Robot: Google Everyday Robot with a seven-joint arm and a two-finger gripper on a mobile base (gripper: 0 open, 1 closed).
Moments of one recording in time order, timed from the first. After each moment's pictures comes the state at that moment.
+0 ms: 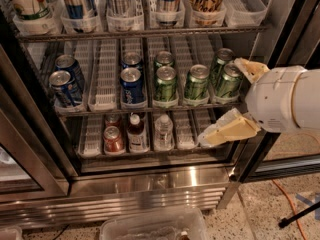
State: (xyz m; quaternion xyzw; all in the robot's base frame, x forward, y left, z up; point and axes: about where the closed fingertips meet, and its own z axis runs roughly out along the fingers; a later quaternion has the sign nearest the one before) arm 0.452 -0.122 0.940 -0.51 0.72 0.04 0.47
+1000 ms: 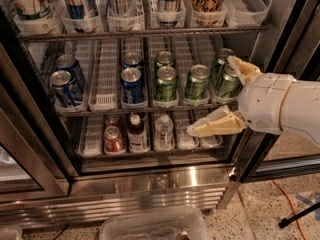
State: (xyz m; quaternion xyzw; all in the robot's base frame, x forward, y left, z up) arm 0.476 -0.111 0.937 -0.48 0.68 0.07 0.55
